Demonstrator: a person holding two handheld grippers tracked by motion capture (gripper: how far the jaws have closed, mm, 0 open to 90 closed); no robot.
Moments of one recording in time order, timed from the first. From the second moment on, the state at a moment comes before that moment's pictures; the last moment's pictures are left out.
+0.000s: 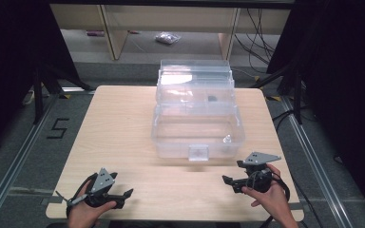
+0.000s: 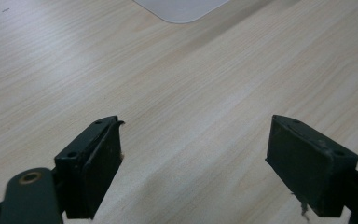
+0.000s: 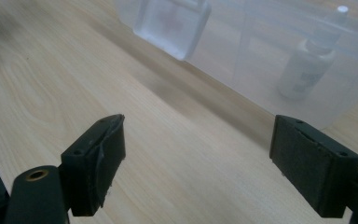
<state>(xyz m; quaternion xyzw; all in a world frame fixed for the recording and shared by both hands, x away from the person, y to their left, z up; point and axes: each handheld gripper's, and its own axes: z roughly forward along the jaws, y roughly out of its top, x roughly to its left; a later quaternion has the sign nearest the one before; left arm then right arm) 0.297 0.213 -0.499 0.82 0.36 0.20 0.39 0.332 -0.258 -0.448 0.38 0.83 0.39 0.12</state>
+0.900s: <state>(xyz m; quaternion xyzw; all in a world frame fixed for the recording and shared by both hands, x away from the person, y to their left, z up) 0.297 0.213 -0.499 0.83 0.35 0.20 0.39 0.321 -0.264 -0.471 0.40 0.84 0.36 0.11</state>
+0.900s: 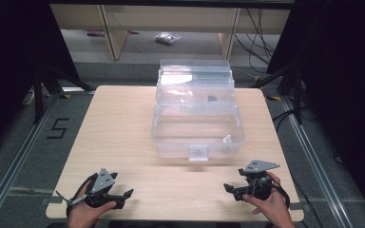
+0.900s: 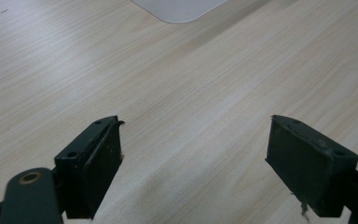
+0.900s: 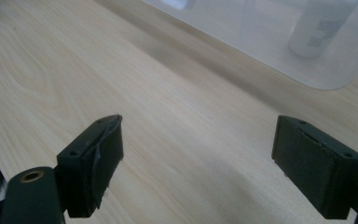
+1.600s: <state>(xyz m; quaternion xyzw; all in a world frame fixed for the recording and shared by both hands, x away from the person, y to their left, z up) 0.297 0.212 -0.500 0.82 0.35 0.20 0.40 0.317 -0.271 -0.483 0.40 0.84 0.34 0.11</state>
